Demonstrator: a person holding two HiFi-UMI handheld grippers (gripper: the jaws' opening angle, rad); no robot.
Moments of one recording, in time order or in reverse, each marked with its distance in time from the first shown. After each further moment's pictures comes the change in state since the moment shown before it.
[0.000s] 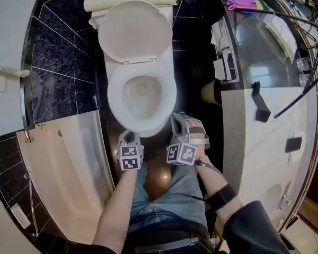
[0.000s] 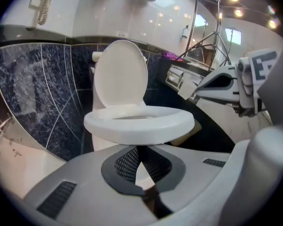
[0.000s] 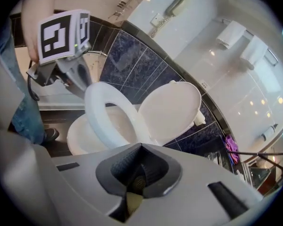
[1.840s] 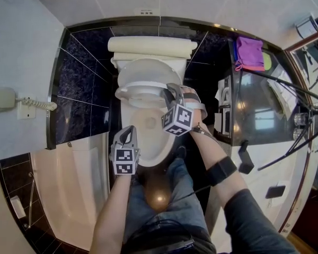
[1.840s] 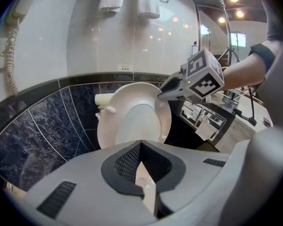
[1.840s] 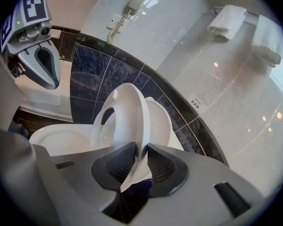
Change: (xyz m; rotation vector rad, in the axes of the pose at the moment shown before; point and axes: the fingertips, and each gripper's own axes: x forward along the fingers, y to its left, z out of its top) left arm -0.028 0.044 0.258 0.063 -0.173 0.131; right arm 0.129 -0.275 0.158 -0.097 -0.206 0.054
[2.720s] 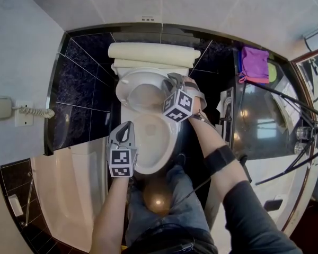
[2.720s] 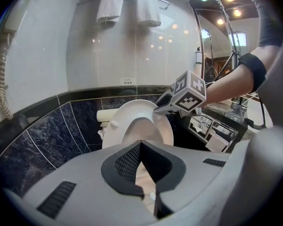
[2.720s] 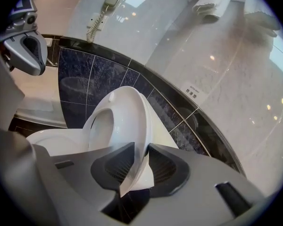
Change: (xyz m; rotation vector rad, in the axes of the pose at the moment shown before) left arm 0.018 0.016 0.071 0.032 -0.111 0.068; right arm 0.071 -0.059 -0.007 0.087 -0.028 0.038
